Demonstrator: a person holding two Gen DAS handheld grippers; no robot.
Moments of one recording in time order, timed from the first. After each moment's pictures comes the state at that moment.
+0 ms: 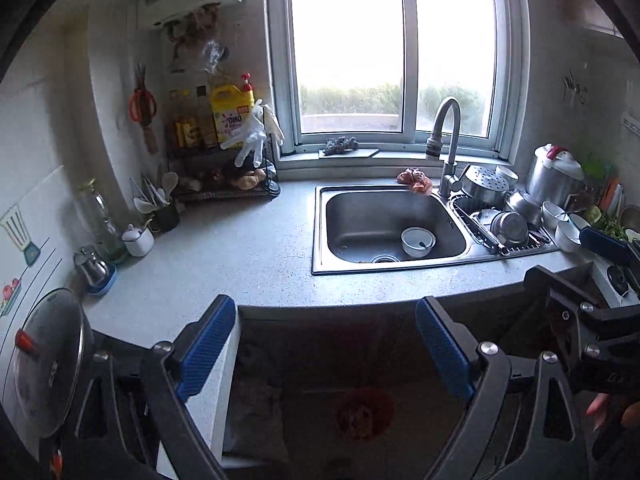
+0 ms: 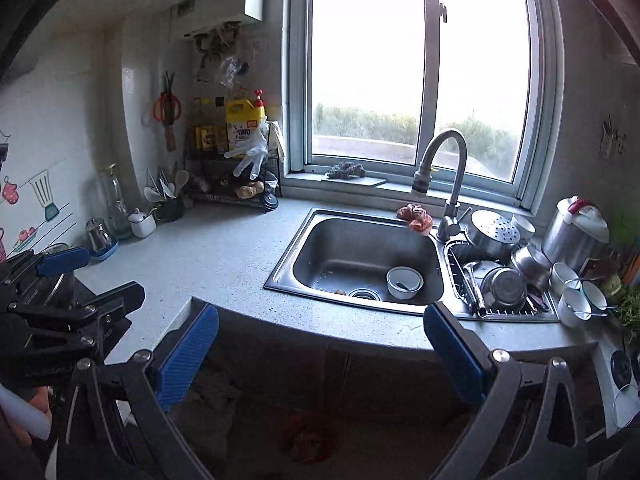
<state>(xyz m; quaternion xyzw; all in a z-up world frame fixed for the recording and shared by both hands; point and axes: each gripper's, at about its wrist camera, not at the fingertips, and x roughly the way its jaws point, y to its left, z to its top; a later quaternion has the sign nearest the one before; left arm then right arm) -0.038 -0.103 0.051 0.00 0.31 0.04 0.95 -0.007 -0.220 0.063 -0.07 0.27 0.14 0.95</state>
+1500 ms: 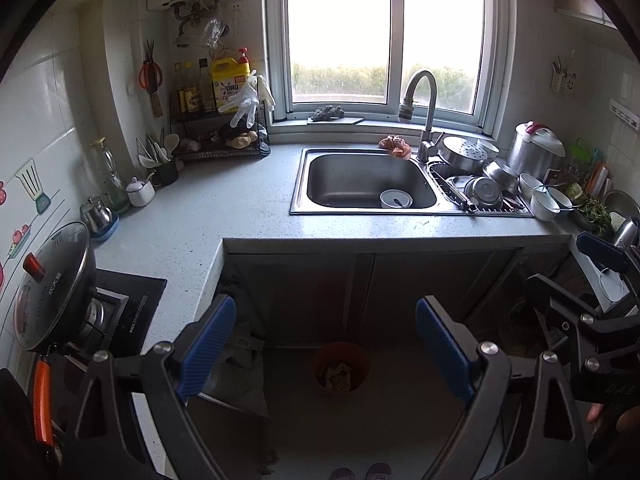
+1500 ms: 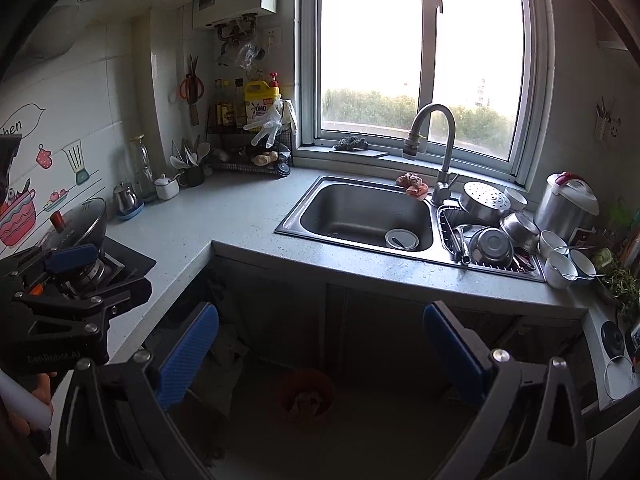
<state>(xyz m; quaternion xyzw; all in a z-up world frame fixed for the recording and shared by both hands) -0.140 -0.164 0.030 -0.01 0.35 0.04 0.94 -0.113 -0.242 0.038 -0.07 0.30 0.15 0.94</state>
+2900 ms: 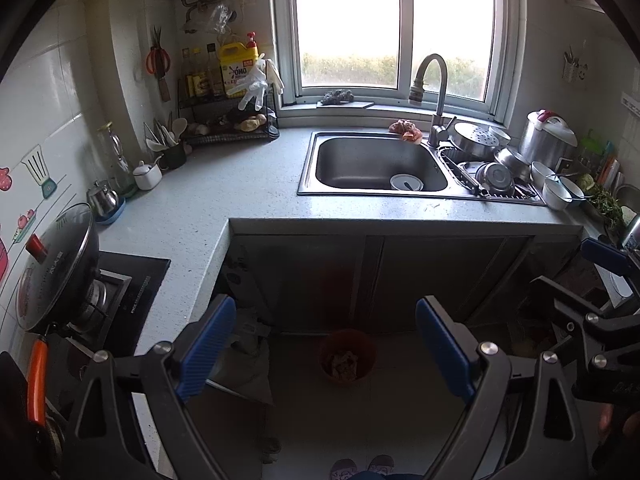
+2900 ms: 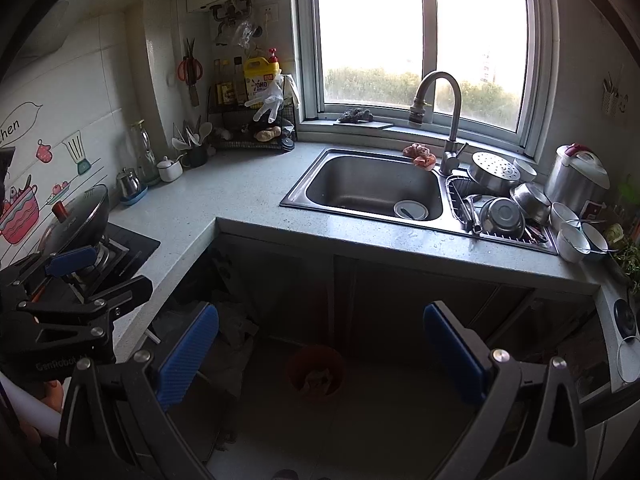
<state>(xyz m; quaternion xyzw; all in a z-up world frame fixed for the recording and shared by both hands) -0.144 -0.161 0.009 -0.01 0.37 0.06 0.93 -0.110 -0.249 0.024 -0.05 0.35 0.16 0.92</state>
